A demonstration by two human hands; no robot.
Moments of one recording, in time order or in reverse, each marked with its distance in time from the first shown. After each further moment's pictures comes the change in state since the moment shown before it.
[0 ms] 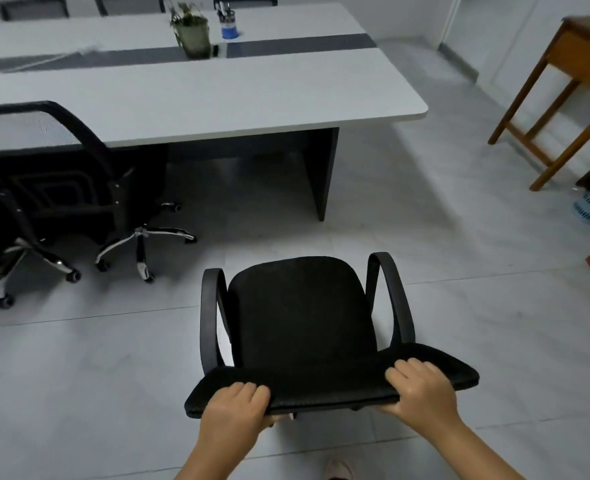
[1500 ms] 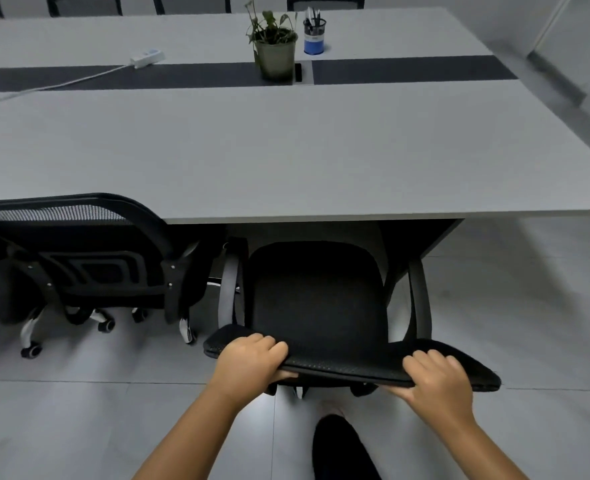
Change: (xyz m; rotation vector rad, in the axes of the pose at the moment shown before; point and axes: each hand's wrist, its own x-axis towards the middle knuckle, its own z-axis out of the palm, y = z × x) left_hand 0.285 -0.422 0.101 0.054 -0.086 0.055; right_hand 0.435 -0.052 0.236 -0.014 0.031 0.035
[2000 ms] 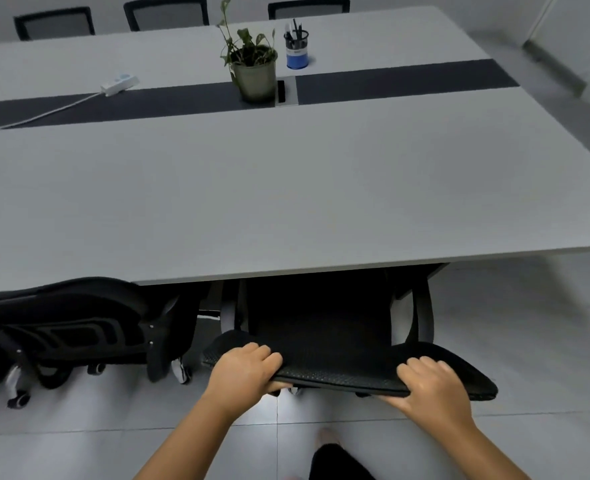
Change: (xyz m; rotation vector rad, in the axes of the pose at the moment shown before) left_hand 0.109 -0.057 0.035 0.020 -0.025 0.059; right_hand 0.093 0.053 0.051 -0.018 -0.137 -0.010
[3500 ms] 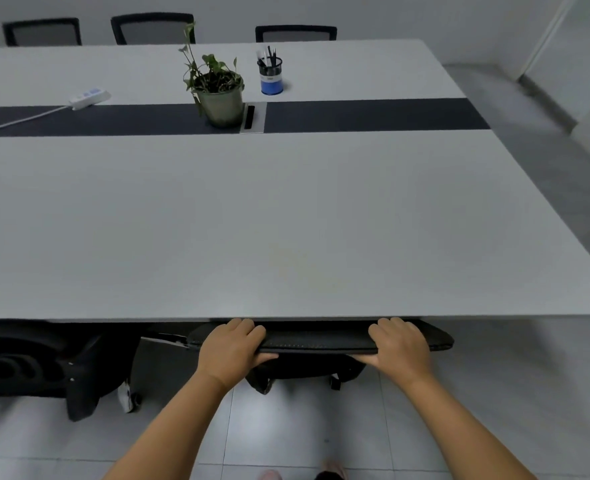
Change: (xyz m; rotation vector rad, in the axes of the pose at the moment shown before) left_hand 0.164 0.042 0.045 0.001 0.005 -0.151; right_hand 0.111 0.163 0.031 0.077 0.009 -0.044
